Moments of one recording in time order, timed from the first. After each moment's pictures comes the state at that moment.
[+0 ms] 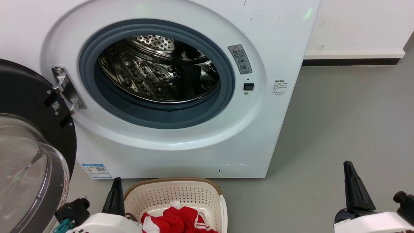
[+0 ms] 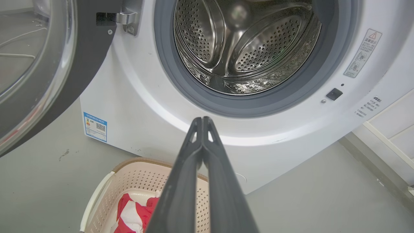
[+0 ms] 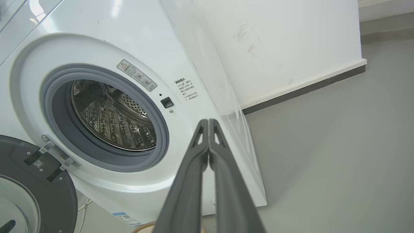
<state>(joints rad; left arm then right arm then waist) 0.03 0.05 0.02 0.20 -0.50 -0.04 -0.15 0.10 -0.07 -0.02 0.02 0.49 0.13 -0.18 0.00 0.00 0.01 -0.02</state>
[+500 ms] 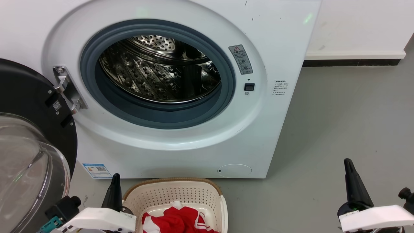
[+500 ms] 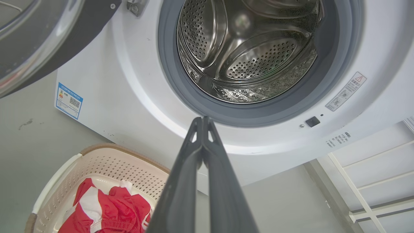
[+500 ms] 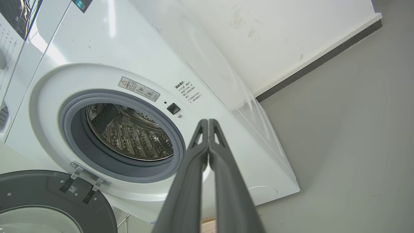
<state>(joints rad) 0.00 0.05 0.04 0.21 -0.74 -0.06 -0.09 0.06 -0.08 -0.02 0.06 0.75 0.13 -0.13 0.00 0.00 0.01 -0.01</state>
